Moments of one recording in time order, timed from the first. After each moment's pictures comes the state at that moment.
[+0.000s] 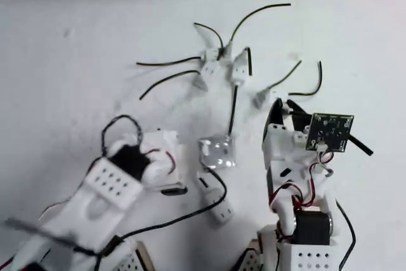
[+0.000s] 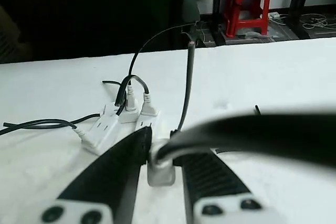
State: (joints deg) left arm 29.0 -40.7 53.1 64.7 -48.7; right arm -2.1 -90.2 72.6 42.0 -2.7
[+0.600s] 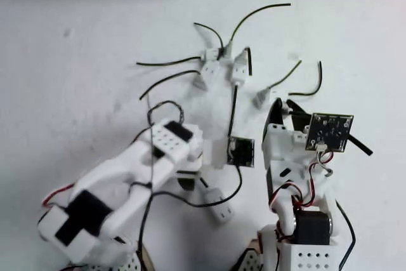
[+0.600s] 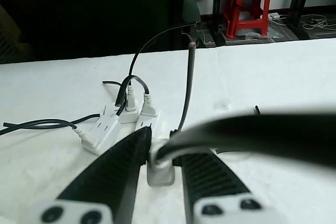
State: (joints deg) left arm 31.0 -1.8 40.0 51.9 -57.9; right arm -2.1 -90.2 72.6 42.0 -2.7
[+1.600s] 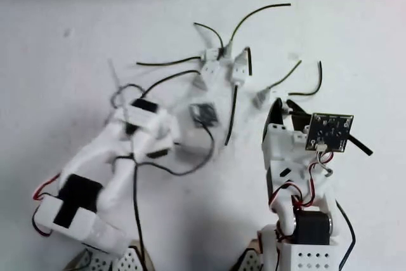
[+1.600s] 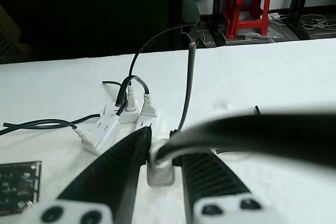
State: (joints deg) left arm 12.5 3.4 35.3 58.0 -54.4; right arm -2.1 -90.2 72.6 42.0 -2.7
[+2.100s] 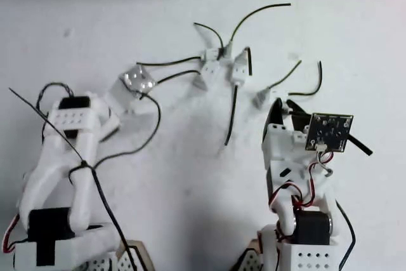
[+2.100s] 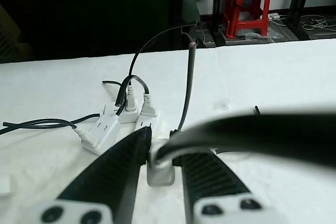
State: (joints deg) left arm -10.0 -10.9 39.8 54.6 -53.8; right arm -2.1 -90.2 72.6 42.0 -2.5
